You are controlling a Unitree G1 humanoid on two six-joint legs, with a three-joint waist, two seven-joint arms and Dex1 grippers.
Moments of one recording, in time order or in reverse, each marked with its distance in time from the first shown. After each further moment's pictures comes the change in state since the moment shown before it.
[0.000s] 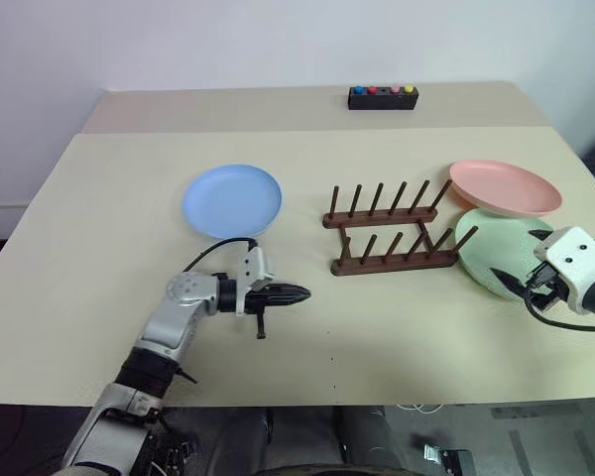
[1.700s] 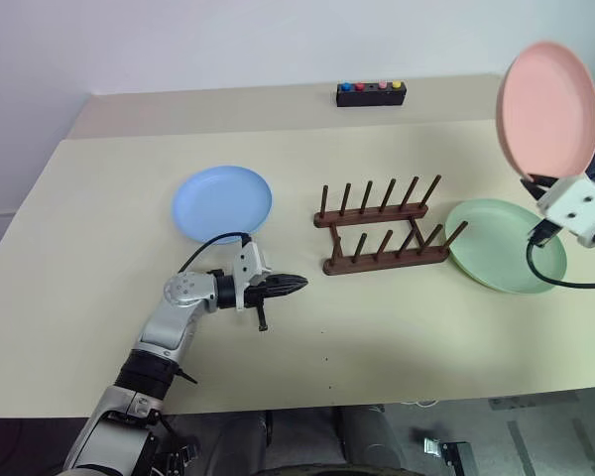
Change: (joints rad) left arm 0.033 0.024 0.069 -0.016 -0.009 -0.044 0.082; right arm -0.204 -0.098 0.021 0.053 0.076 -0.291 -0.055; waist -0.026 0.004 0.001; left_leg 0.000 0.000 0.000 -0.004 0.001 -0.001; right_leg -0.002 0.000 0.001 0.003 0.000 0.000
